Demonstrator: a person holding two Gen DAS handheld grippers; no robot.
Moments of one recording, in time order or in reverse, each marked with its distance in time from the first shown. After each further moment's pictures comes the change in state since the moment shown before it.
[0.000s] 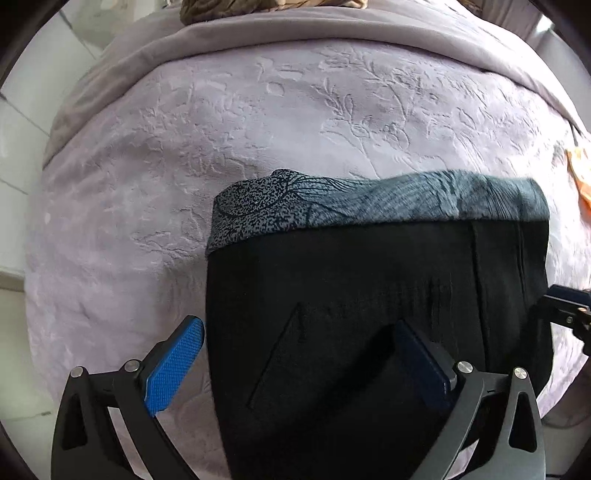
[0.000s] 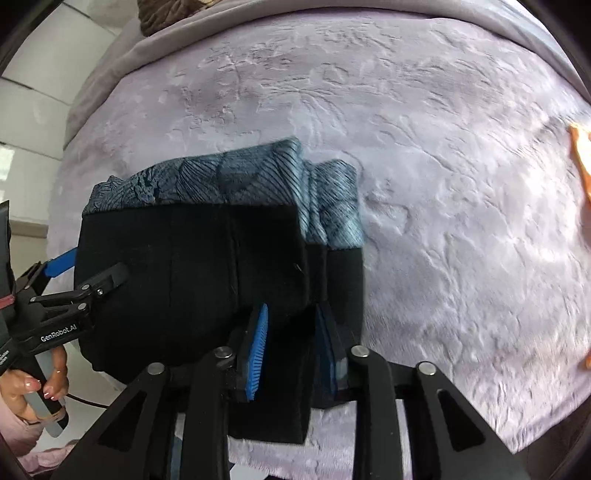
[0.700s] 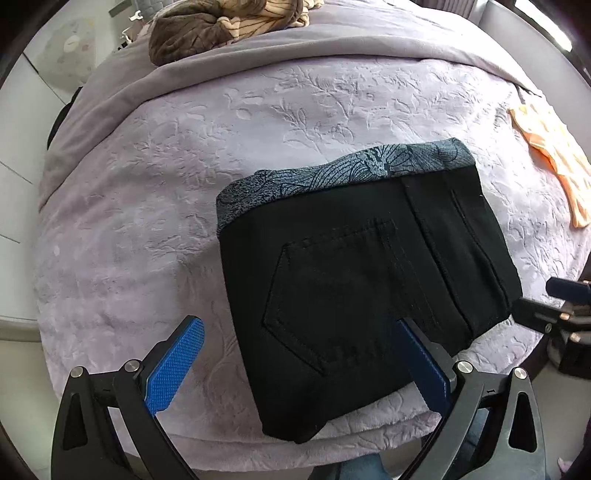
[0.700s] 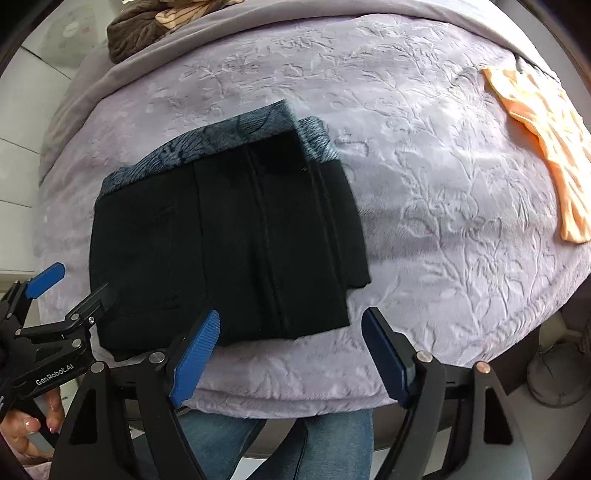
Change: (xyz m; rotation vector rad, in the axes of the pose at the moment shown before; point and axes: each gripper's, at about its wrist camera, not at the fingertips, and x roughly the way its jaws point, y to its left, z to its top) left arm -0.055 0.003 -0.034 0.156 -0.056 -0.073; right arm -0.047 0.049 -0.077 0.207 -0.061 -0.121
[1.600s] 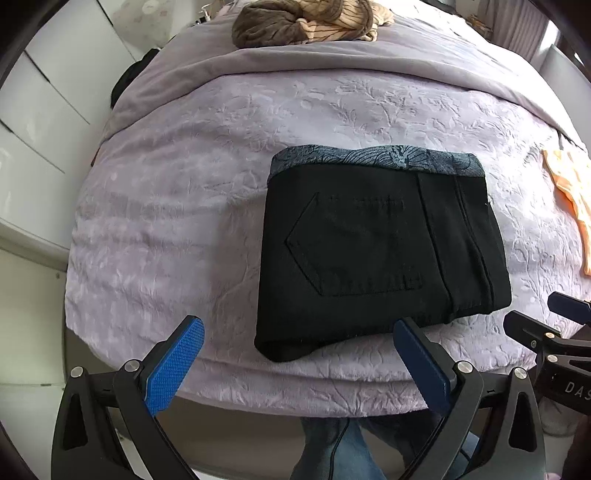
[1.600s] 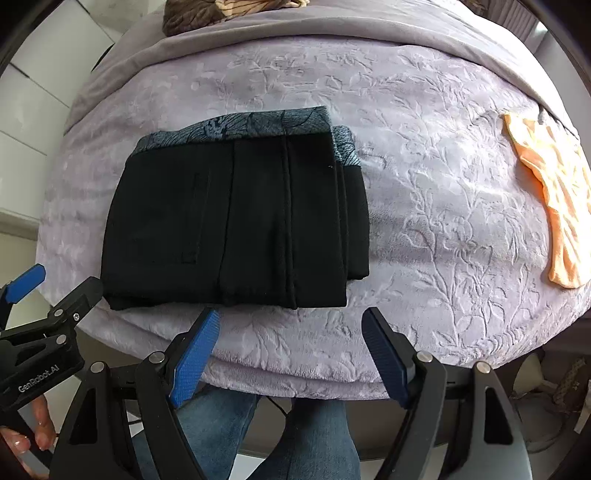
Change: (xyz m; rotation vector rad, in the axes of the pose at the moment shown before) left arm -0.045 -0.014 -0.052 -0.249 -0.010 0.129; right arm -0.018 0.008 -0.023 -0.209 -0.031 -0.023
